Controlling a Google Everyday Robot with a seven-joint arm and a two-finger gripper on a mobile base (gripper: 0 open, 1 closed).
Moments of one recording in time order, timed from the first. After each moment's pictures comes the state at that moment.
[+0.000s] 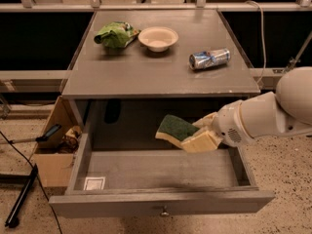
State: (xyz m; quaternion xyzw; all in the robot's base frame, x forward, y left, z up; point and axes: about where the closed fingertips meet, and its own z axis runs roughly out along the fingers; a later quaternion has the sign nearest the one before) arm 0.461 -0.096 0.797 -0.45 0.81 0.23 0.30
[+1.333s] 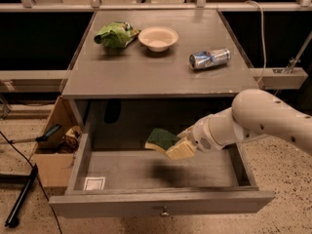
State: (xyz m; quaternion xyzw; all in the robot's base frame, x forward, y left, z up) arm 0.495 -0.066 0.707 -0.45 0.82 0.23 0.27
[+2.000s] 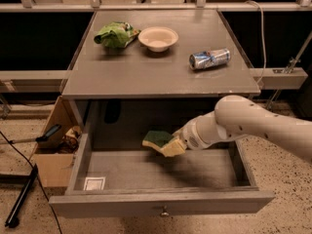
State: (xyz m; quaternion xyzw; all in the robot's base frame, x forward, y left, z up) arm 0.535 -0.055 0.660 -0.43 0.83 0.21 0.27
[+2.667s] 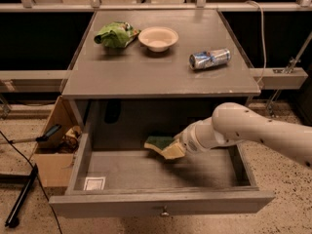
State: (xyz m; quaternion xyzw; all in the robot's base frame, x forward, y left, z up) arm 0.541 -0.058 0.634 -0.42 0.84 0.20 0.27
